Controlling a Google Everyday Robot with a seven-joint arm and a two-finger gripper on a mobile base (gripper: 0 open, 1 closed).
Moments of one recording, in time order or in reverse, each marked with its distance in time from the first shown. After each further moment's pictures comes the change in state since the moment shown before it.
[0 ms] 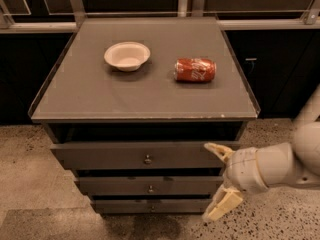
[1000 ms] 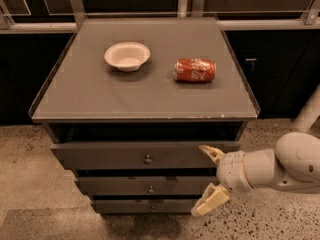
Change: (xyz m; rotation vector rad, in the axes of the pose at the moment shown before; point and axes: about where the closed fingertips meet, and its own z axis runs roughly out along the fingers) arm 0.017 -0.017 0.048 0.021 -0.052 0.061
